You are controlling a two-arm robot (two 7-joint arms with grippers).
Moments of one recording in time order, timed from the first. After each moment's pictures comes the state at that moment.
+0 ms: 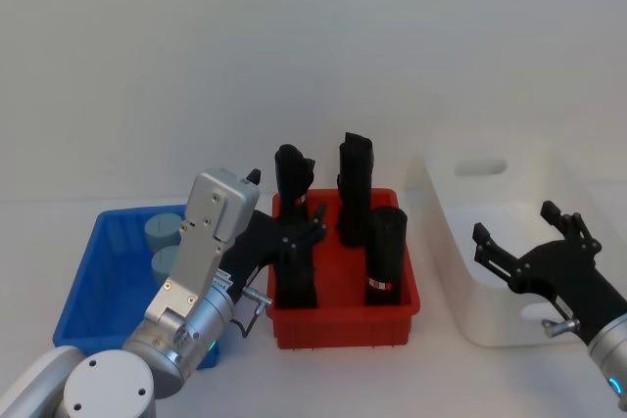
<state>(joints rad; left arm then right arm) -0.24 0.38 0.45 -1.63 -0.20 0.01 -0.01 -0.01 0.34 -0.23 -1.77 0.29 0.03 0.07</state>
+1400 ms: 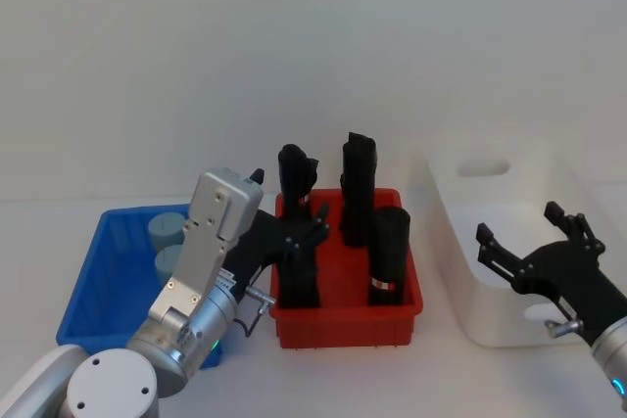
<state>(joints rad) -0.24 0.38 0.45 -1.63 -0.20 0.01 -0.01 -0.01 0.34 -0.23 -1.77 0.29 0.03 0.07</state>
